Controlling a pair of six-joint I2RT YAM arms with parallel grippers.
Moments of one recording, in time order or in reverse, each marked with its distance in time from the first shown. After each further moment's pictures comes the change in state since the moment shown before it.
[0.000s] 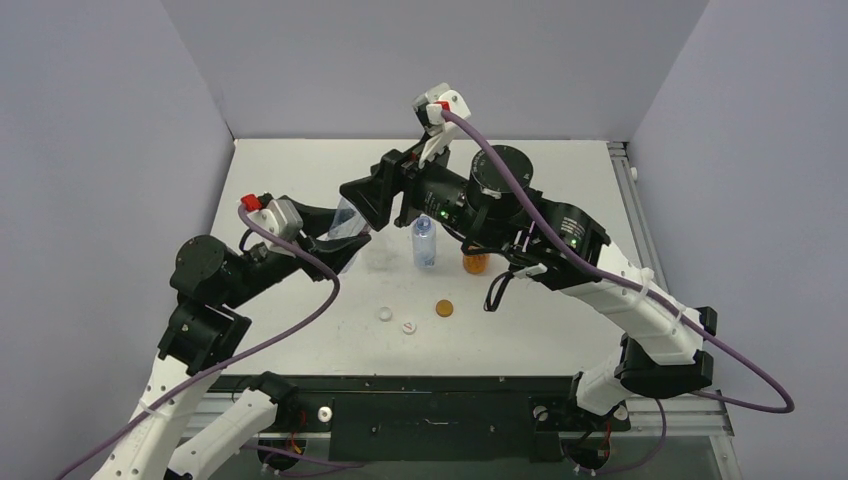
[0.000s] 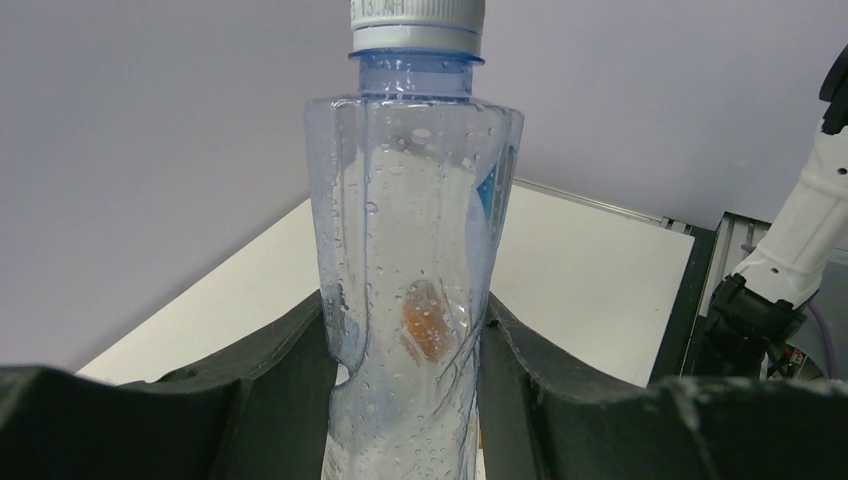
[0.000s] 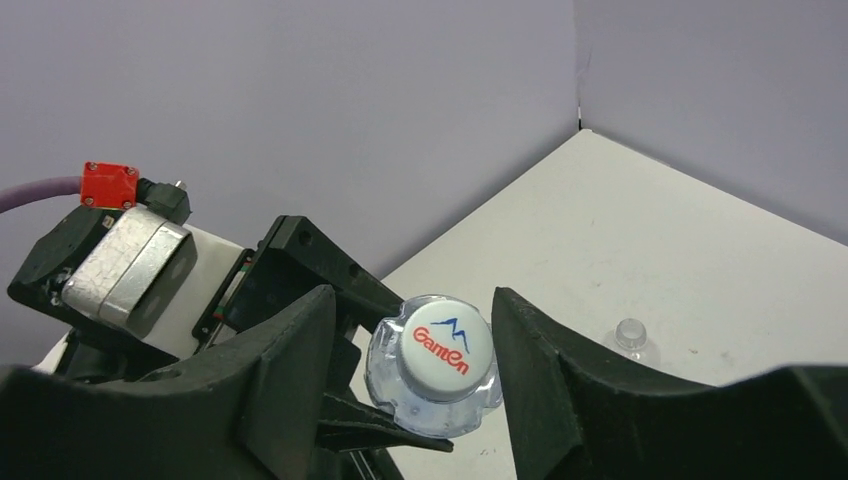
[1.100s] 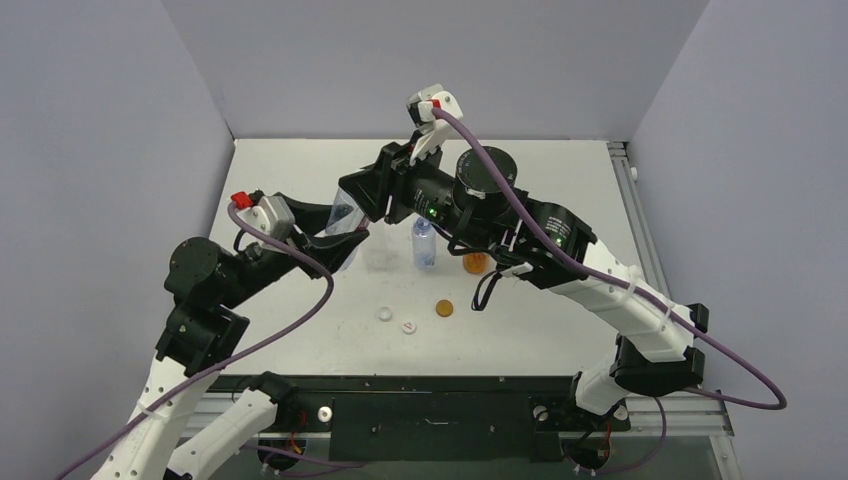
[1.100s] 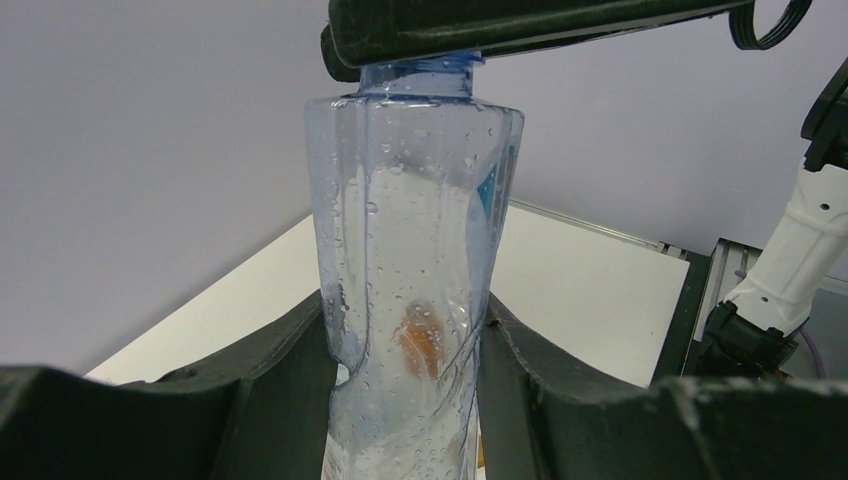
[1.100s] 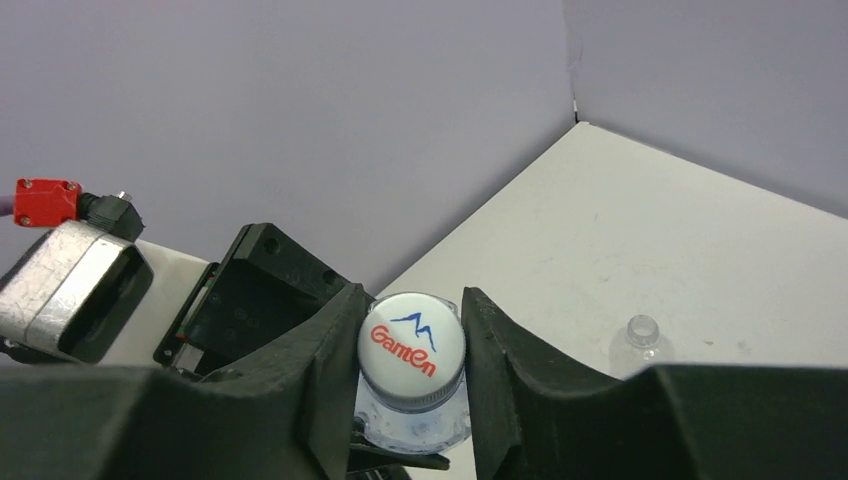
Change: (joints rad) left arm 0.000 -0.005 0.015 0.030 -0.024 -0.050; right arm 0.002 0.038 -0.001 0.026 0.057 0.048
